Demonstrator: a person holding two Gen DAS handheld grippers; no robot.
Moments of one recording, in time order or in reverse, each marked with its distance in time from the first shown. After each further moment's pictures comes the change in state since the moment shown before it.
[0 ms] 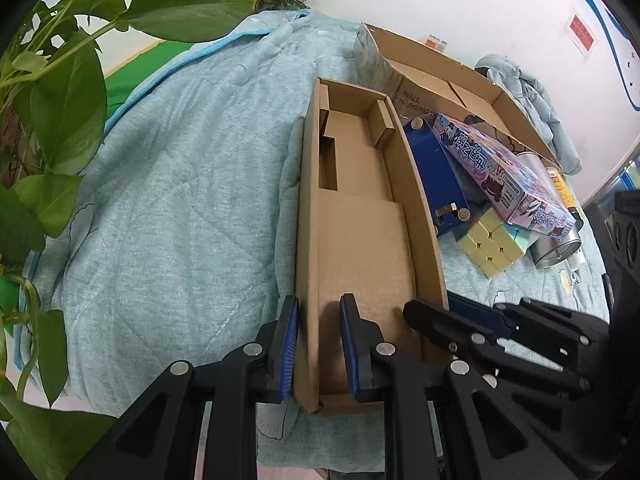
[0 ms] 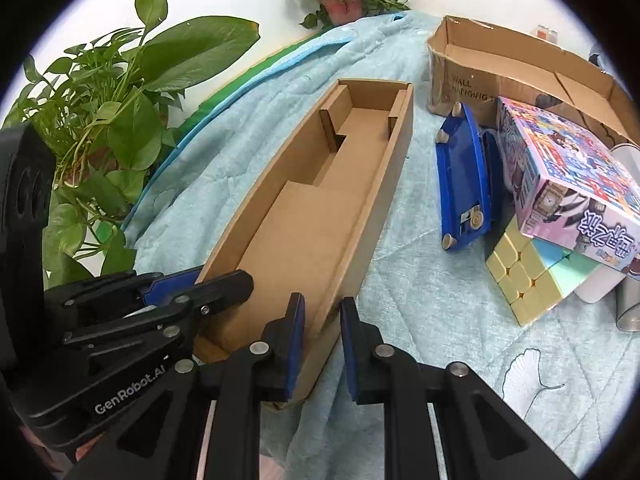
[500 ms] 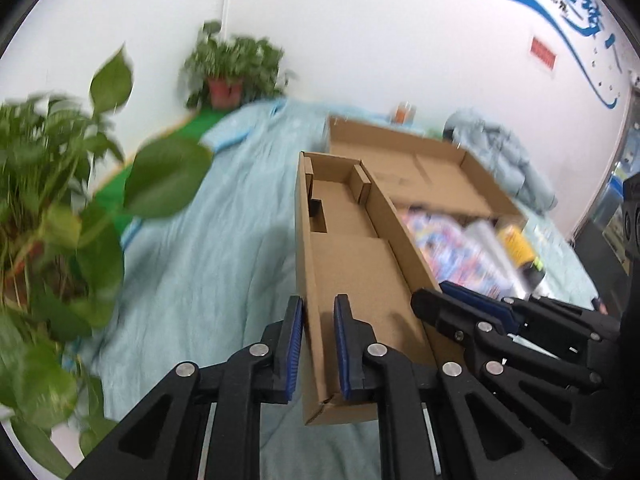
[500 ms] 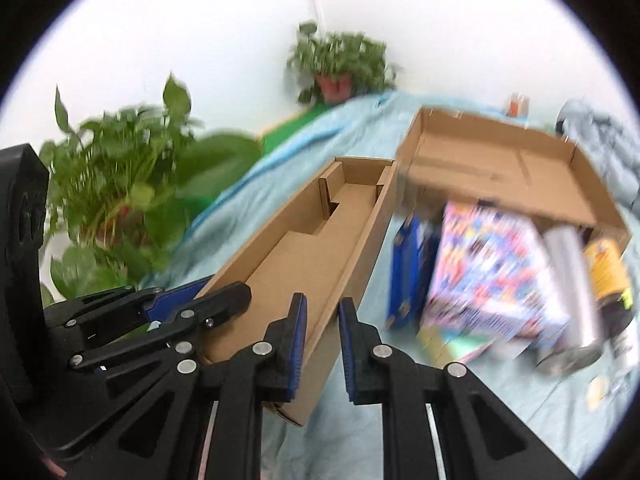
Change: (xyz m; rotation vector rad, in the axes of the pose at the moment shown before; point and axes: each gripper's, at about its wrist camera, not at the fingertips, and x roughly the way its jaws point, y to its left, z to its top) left arm -0.091 -0.069 0.035 0.097 -0.293 0.022; right arm -0.101 -0.017 0.028 -0.042 -0.269 -0.063
